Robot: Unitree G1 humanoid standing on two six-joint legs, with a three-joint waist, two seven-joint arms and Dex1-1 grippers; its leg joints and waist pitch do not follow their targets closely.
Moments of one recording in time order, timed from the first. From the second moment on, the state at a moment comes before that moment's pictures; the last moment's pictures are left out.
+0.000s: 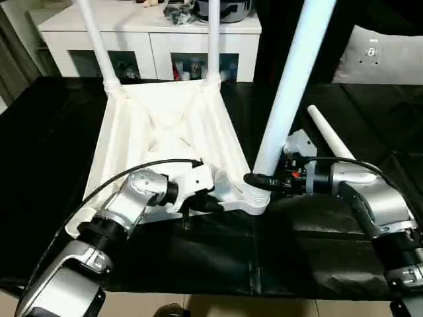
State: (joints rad) left arm -0.63 0.35 -0.41 0.61 0.03 0.06 -1.15; right arm -0.50 -0.49 0.18 0.30 0.27 0.30 1.09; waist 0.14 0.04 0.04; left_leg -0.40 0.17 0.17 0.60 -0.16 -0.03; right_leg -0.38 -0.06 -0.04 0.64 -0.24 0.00
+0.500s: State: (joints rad) left arm -0.58 0.23 -0.37 0.44 0.02 0.45 -0.96; right arm -0.45 -0.29 0.03 0.19 0.26 0.59 0.62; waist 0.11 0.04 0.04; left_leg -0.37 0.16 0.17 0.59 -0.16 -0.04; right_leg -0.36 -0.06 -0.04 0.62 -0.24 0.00
